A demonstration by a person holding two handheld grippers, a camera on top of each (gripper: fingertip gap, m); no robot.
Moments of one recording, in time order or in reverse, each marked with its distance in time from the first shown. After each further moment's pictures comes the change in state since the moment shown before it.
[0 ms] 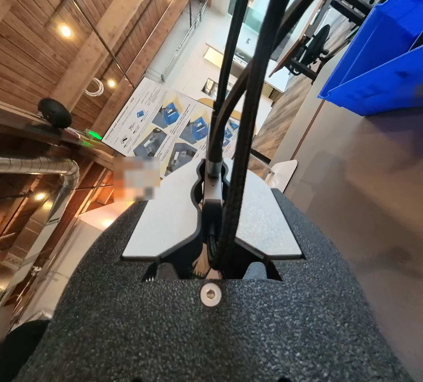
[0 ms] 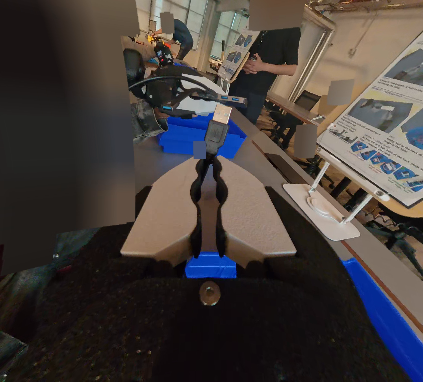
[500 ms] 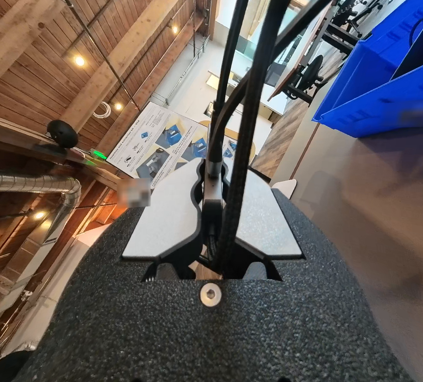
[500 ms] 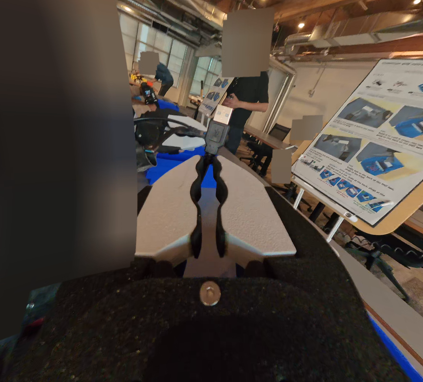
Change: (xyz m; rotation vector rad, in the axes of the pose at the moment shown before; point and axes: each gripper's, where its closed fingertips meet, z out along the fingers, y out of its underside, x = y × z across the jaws) left arm 0.001 -0.020 -0.003 0.109 -0.010 0.000; right arm 0.003 -0.040 -0.012 0.156 0.101 -0.031
